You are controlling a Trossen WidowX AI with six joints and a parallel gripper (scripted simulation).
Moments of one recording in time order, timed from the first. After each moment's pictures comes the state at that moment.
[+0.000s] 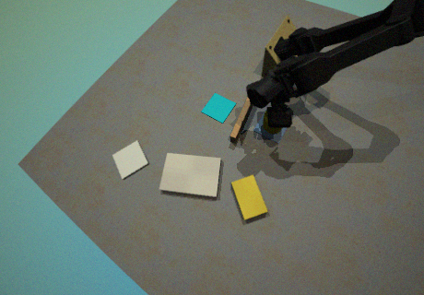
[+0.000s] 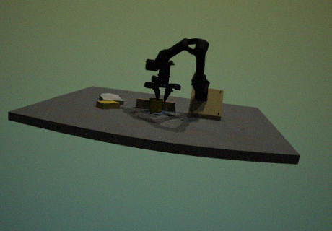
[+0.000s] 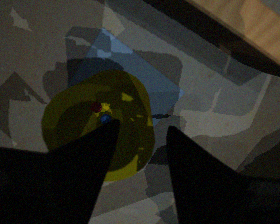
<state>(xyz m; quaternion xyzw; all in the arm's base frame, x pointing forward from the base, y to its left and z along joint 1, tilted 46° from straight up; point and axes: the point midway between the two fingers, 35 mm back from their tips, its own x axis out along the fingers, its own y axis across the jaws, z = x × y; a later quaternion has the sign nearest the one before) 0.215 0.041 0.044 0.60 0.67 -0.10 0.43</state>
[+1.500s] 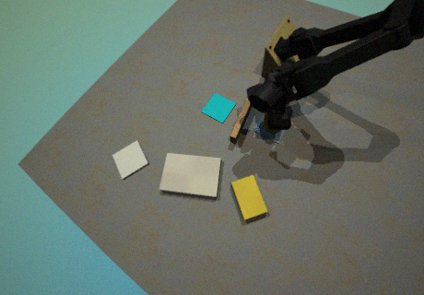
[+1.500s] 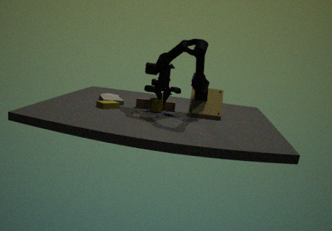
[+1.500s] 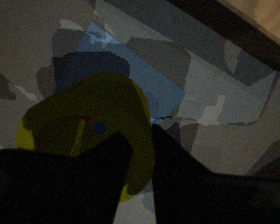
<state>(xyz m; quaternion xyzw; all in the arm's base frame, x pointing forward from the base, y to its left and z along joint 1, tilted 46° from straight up) 0.213 0.056 0.032 0.60 0.67 -0.10 0.42</state>
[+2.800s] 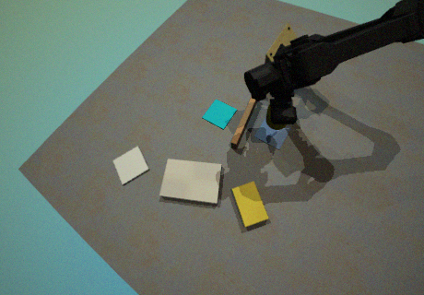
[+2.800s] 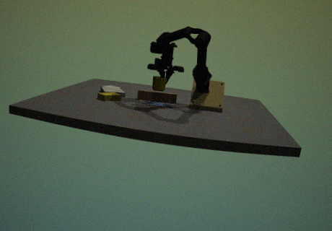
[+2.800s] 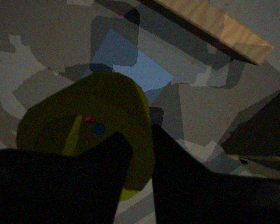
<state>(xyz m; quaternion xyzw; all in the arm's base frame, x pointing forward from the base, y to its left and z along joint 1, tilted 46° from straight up) 0.207 0.004 0.079 0.60 0.67 -0.11 0.42</state>
